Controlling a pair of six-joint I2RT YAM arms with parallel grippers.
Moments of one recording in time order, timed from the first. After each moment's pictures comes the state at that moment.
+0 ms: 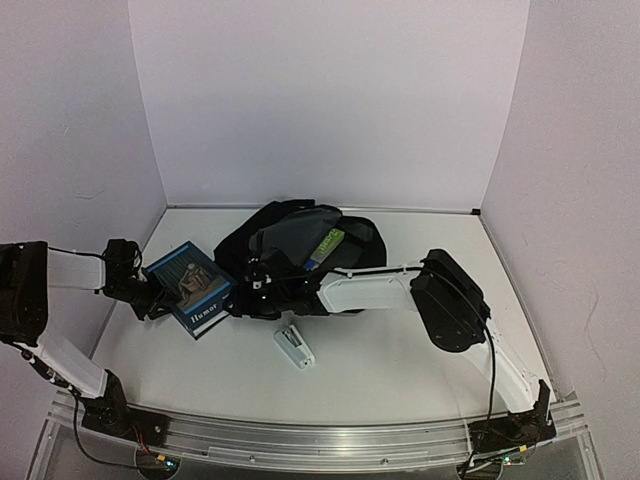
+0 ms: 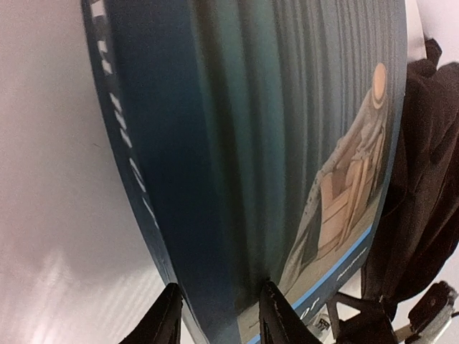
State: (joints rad) left arm 0.07 1.46 0.65 -0.26 0.43 -0.76; right arm 1.06 2.49 1.95 -0.09 -0.12 0.79
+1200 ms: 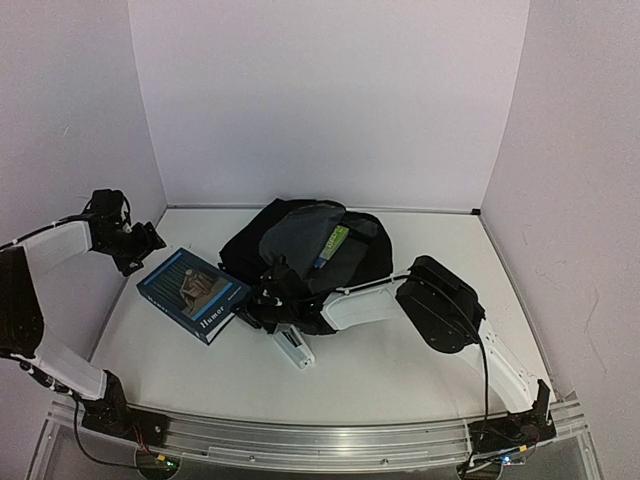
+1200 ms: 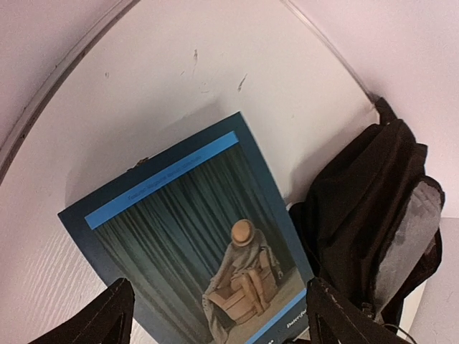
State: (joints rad) left arm 0.07 1.37 0.98 -0.47 0.21 -0.60; right arm 1.06 2.54 1.79 0.30 -0.14 1.31
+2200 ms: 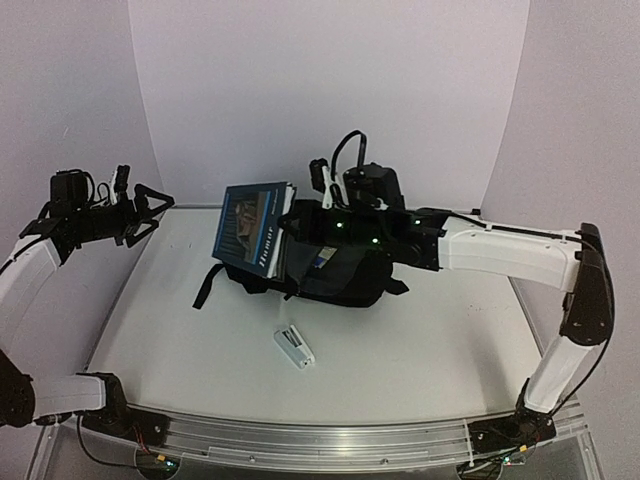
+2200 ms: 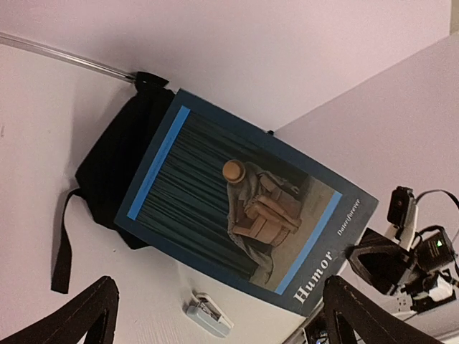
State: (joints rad) left arm 0.07 1.04 0.99 -0.41 0.79 -0.53; right arm 0.99 1.77 1.50 0.00 -0.06 0.68
